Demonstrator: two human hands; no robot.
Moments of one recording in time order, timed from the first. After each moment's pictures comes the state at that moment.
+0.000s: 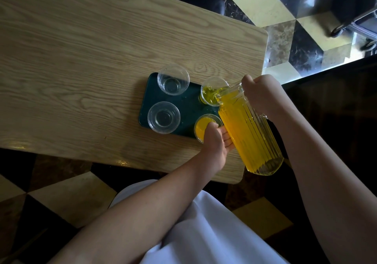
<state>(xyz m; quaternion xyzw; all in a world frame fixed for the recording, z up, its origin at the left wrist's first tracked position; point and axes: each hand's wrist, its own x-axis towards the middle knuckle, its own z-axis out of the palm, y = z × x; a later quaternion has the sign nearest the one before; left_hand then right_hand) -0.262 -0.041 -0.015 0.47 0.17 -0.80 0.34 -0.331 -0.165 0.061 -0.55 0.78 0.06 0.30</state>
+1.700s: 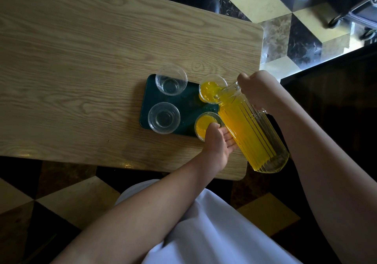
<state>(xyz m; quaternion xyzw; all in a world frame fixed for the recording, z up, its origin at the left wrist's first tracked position) -0.260 -0.035 -0.003 0.46 0.16 -0.81 0.32 -0.332 -0.161 0.073 -0.55 0.76 0.08 0.34</state>
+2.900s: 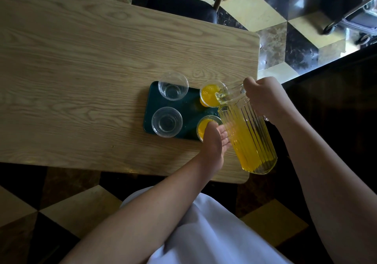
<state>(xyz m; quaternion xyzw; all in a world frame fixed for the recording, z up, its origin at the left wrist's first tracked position) -0.251 -0.033 -0.003 0.49 0.05 -0.81 0.32 -0.334 -0.139 0.086 -0.53 0.77 -0.05 0.34</state>
